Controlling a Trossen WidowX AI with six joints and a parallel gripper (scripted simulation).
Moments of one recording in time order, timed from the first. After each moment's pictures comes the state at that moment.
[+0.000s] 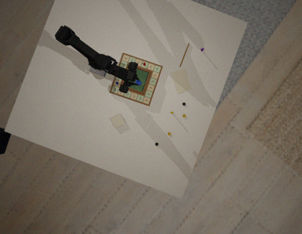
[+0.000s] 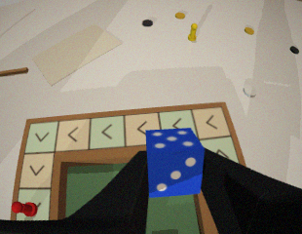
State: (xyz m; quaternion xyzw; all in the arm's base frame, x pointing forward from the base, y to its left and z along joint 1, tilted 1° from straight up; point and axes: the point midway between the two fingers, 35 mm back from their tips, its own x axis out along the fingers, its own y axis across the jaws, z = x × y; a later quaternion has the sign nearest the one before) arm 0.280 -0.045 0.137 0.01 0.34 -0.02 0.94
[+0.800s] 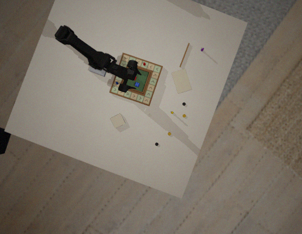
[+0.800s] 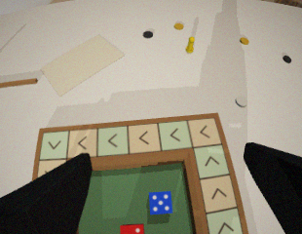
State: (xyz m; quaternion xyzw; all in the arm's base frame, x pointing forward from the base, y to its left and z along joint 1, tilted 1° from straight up) arm 0.279 -0.045 0.173 0.01 0.35 -0.02 0.94
